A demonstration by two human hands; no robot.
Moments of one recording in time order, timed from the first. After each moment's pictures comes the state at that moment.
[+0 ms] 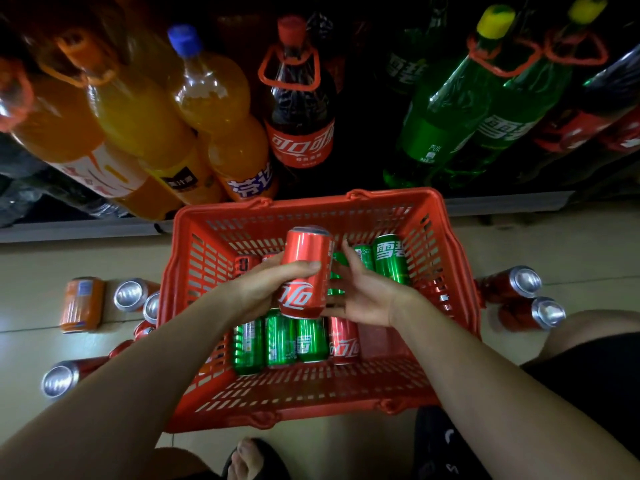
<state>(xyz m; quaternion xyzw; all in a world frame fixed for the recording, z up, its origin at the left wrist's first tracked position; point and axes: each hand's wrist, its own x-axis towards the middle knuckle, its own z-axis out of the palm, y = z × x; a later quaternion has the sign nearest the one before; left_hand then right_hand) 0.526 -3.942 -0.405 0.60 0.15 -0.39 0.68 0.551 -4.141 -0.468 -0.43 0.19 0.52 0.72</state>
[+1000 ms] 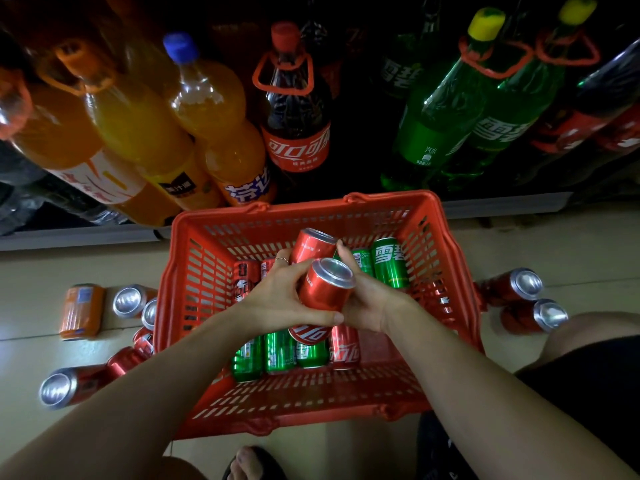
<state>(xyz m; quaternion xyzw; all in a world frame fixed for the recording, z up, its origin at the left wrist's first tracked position) 0.516 -3.954 -0.412 0.86 -0.05 -0.27 0.44 0.546 -4.134 -0.450 -0.38 0.20 0.50 0.75</state>
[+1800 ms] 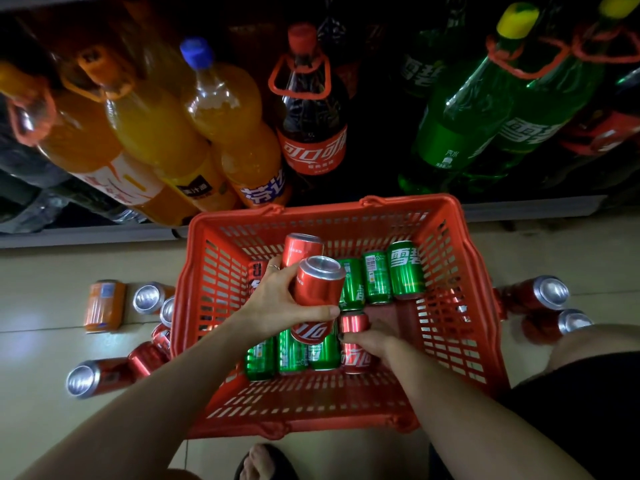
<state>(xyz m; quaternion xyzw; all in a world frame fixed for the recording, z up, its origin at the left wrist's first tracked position) 0.509 -3.935 -0.424 0.84 0.04 -0.24 0.49 0.496 -4.149 -0.561 -0.72 0.26 0.47 0.43</state>
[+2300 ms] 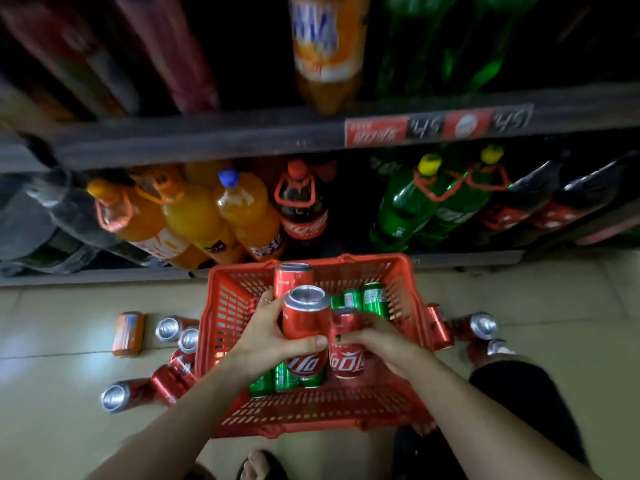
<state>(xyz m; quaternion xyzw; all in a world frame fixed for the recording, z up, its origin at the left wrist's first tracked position) 0.498 -3.954 -0.286 0.78 0.08 -0.20 0.59 0.533 -4.183 -0.382 -0.68 0.20 0.42 0.56</state>
